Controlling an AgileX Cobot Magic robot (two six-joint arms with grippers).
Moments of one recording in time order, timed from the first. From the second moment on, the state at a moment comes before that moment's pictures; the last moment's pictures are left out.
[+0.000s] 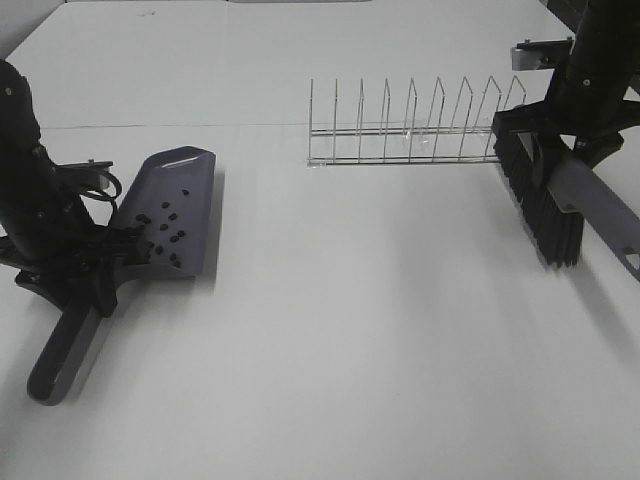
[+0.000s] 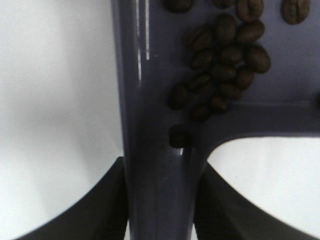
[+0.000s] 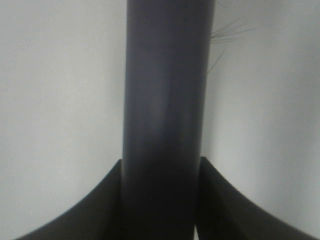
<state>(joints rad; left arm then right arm) -0.21 2.03 -1.19 -0.23 0.91 0.03 0.06 2.16 -1.70 -0.11 1.17 0.06</state>
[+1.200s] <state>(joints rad) -0.21 2.03 -1.19 -0.25 0.93 0.03 0.00 2.44 -2.14 -0.07 1.03 0.07</state>
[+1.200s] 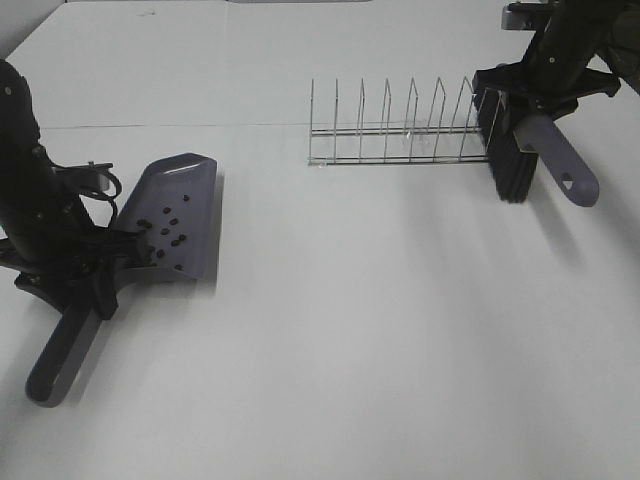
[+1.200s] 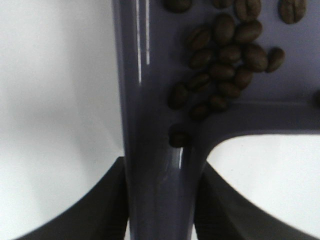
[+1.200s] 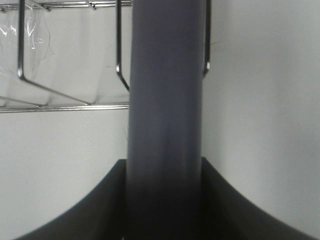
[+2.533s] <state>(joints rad) -0.21 2.03 -1.19 -0.29 0.88 0.03 -0.01 2.00 -2.06 -0.05 1.22 -0.01</state>
